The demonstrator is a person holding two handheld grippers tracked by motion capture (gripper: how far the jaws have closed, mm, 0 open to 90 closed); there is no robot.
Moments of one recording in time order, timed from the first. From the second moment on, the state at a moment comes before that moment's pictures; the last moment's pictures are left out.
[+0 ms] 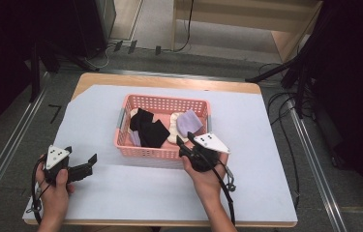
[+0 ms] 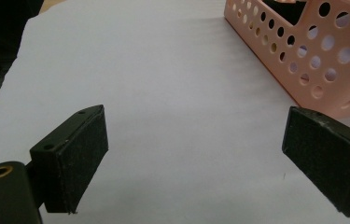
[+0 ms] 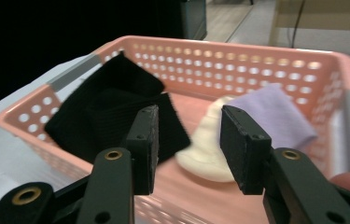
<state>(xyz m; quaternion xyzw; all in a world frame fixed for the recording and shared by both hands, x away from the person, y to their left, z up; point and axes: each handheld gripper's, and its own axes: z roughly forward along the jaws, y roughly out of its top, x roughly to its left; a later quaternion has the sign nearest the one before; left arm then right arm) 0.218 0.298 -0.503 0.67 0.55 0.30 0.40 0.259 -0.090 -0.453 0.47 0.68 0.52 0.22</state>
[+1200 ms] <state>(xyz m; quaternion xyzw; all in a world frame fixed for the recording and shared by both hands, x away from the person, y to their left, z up) 0.218 0.297 -0.503 0.67 0.54 0.30 0.40 0.282 -0.012 -0.454 0.42 0.74 0.49 0.18</state>
